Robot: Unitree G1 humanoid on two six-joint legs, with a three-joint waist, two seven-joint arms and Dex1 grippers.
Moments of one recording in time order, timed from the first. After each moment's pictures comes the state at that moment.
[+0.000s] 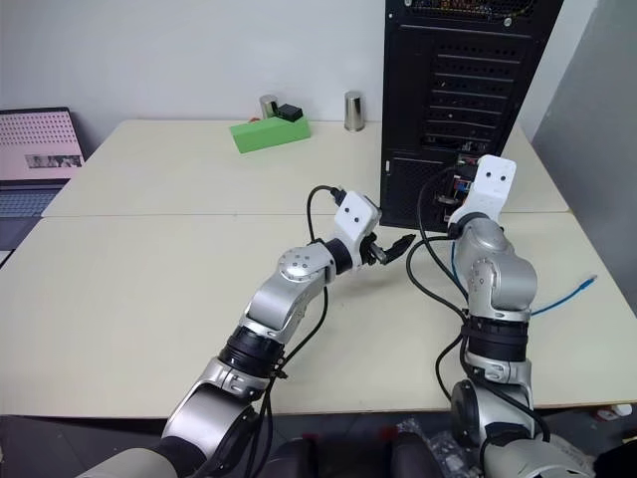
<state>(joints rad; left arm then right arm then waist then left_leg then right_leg) -0.75 0.04 -0.25 0.24 -0.07 0.30 -0.47 -0.78 -0.12 -0.28 -0.02 0.22 0.84 -0.20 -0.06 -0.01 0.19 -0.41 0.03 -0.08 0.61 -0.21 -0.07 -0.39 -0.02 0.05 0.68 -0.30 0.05</state>
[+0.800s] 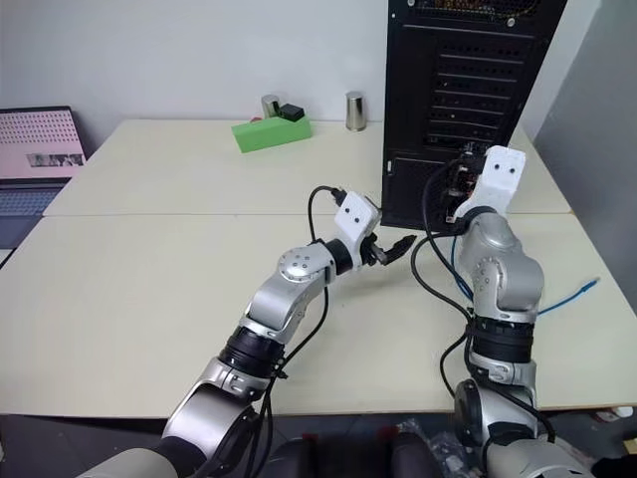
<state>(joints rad) -0.75 0.04 -0.24 0.25 -0.08 0.30 -0.50 -0.73 -0.15 -0.27 -0.13 0.23 0.81 -0.14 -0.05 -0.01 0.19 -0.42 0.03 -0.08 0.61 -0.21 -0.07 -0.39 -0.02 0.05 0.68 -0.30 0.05</state>
